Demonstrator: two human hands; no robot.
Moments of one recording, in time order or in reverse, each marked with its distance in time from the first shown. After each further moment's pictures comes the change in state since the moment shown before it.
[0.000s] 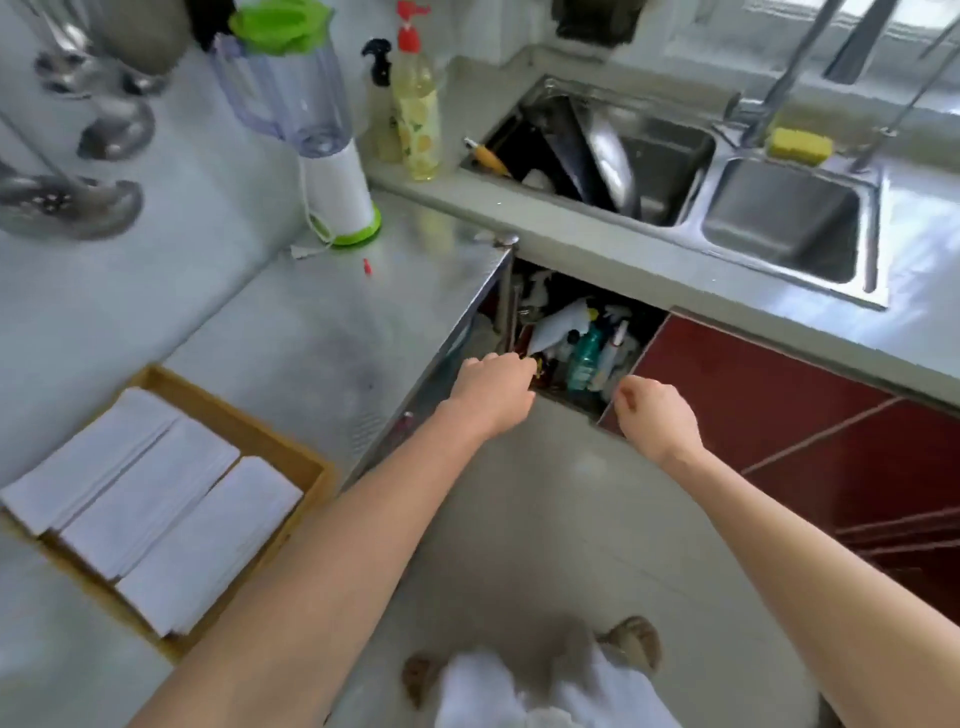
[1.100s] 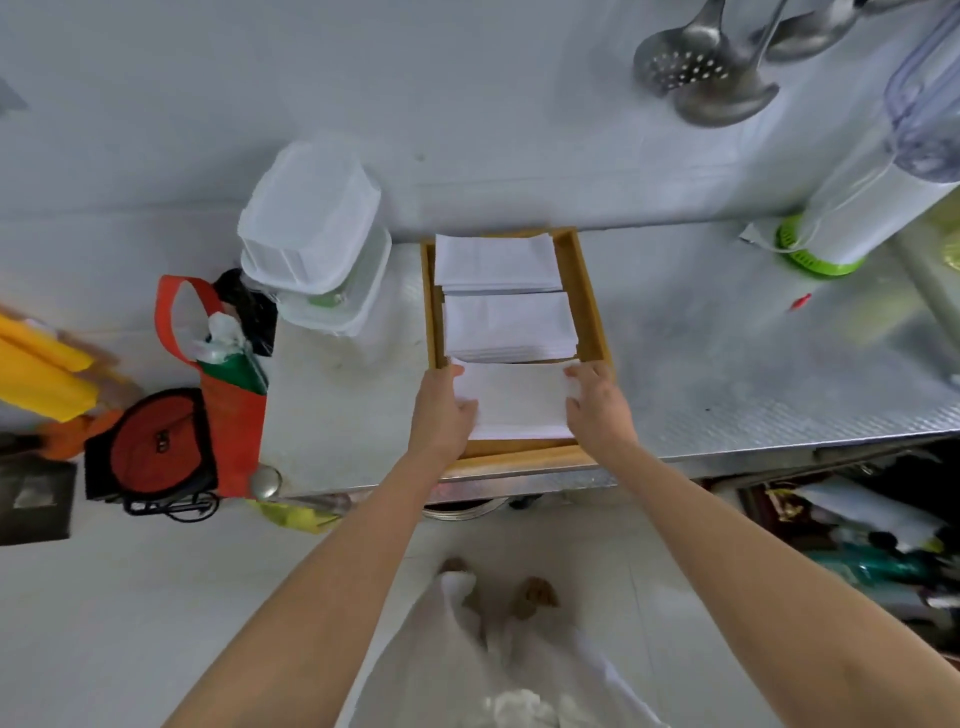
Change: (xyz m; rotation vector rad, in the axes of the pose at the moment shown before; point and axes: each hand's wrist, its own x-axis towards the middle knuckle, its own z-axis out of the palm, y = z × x) left_hand -0.260 -0.200 0.114 -0.998 0.682 -1.300; right_hand -0.043 -0.327 0.182 0.037 -0.570 -0.782
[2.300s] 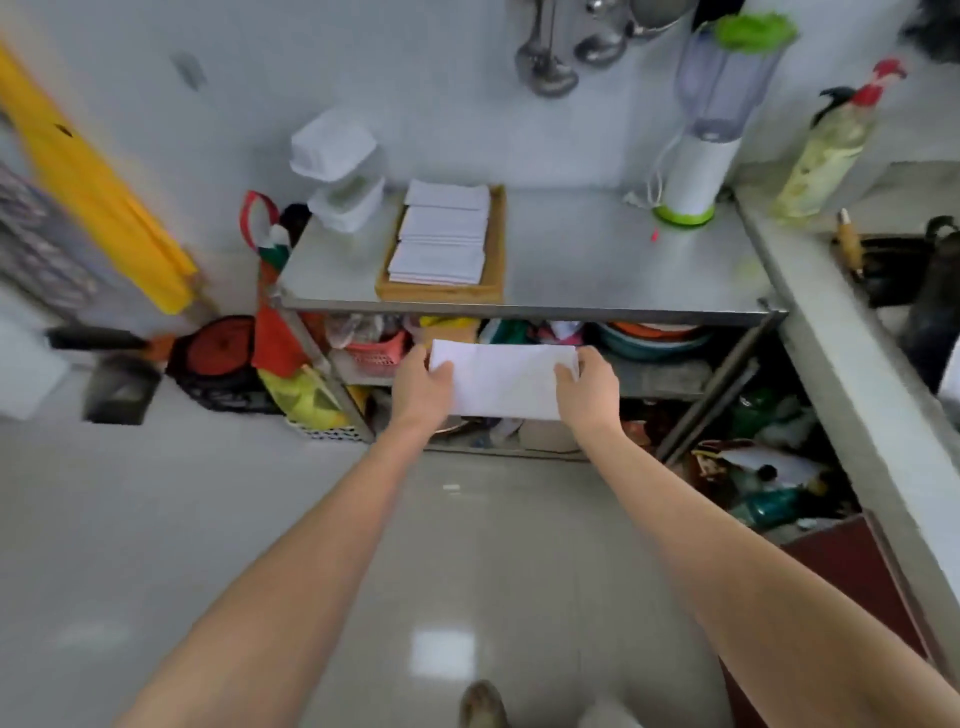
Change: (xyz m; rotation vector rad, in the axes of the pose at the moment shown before) left_hand -0.387 0.085 0.163 -0.186 0.391 -0.023; right_hand -0.340 0.185 -0.141 0.411 0.153 -0.043
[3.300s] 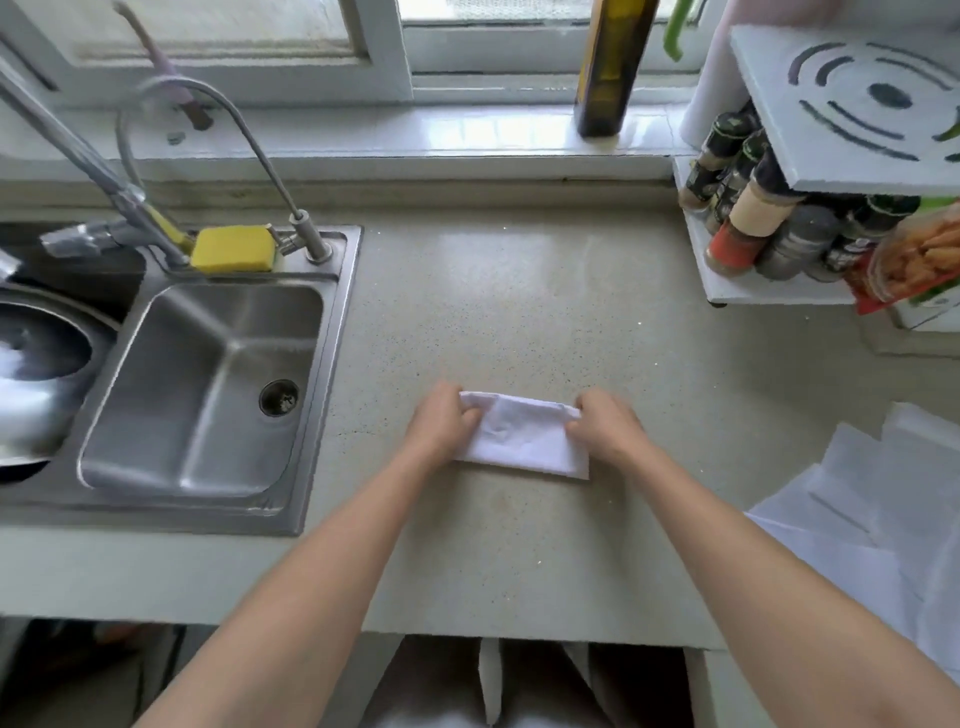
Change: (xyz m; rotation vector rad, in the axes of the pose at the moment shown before) left_hand -0.616 0.166 0.570 0.786 -1.462 1.137; right_hand -0.427 0.501 -0.516 -0.092 0.551 1.245
